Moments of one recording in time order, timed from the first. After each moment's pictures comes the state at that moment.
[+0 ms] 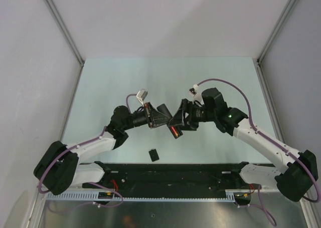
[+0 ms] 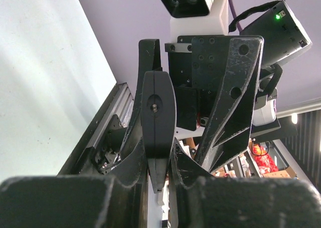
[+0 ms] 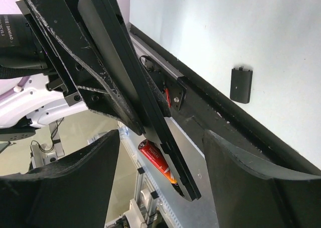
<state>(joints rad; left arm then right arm) -0.62 1.22 0.47 0.81 0.66 -1.30 0.67 1.16 0.96 -0.36 -0.59 0.94</state>
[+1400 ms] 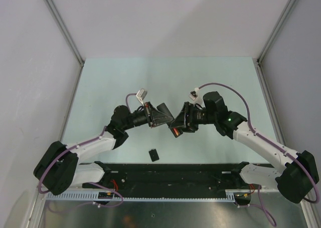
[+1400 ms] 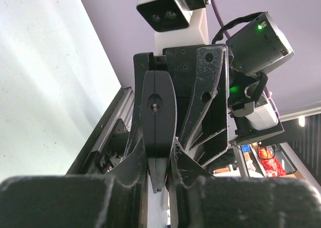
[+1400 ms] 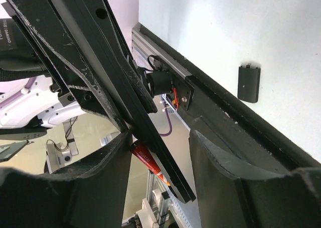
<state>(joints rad) -0.62 1.21 0.48 0.80 0.63 -1.28 0.66 1.14 0.86 -0.24 -0.63 1.02</state>
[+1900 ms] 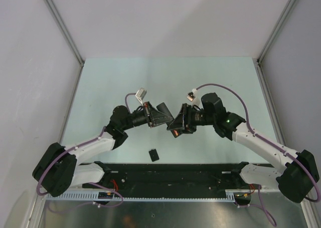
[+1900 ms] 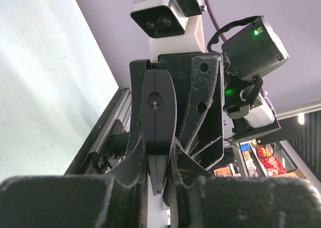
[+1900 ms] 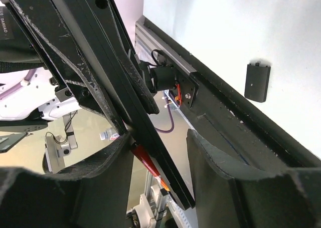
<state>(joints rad) -0.62 1.20 0.48 0.80 0.63 -1.28 0.69 1.14 0.85 -0.21 -0.63 1.02</state>
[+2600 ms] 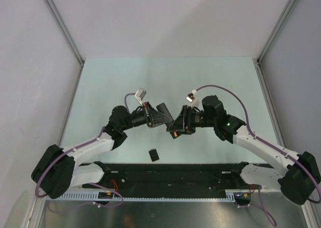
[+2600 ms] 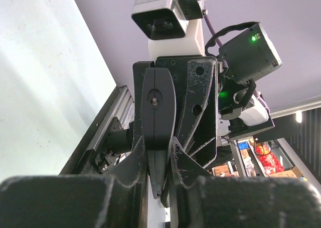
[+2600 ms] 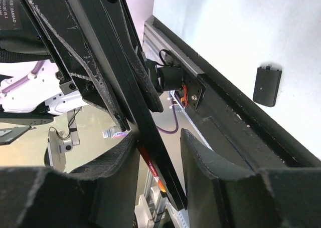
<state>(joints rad) -0.62 1.17 0.48 0.78 0.64 -1.28 0.72 1.11 0.80 -0.12 -0.62 1.05</state>
